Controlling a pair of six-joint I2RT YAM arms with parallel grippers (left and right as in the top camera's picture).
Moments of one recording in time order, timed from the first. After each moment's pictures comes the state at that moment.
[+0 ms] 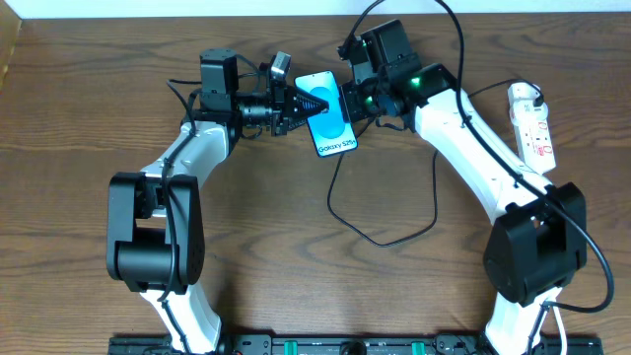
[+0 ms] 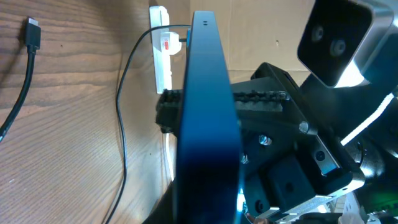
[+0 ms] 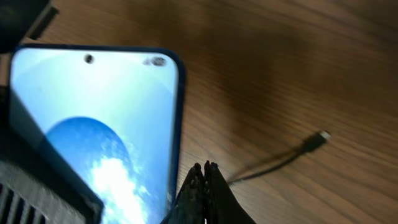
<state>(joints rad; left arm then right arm) -0.09 1.94 1.22 0.12 1.36 -0.90 0.46 1.97 1.71 -0.67 -0.26 0.17</state>
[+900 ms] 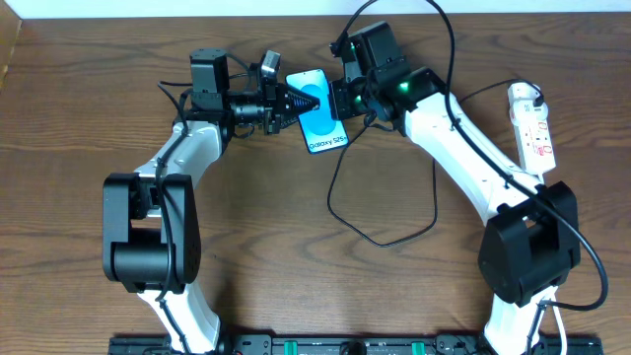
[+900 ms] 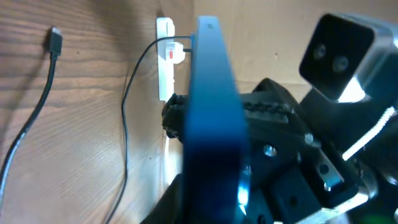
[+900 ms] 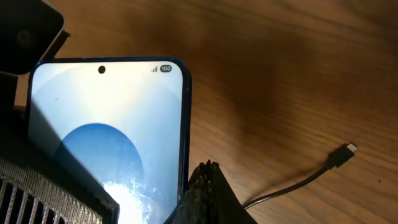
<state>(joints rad) -0.06 1.94 1.22 0.12 1.35 -0.94 0.51 1.98 1.71 -0.60 -0.23 0.28</state>
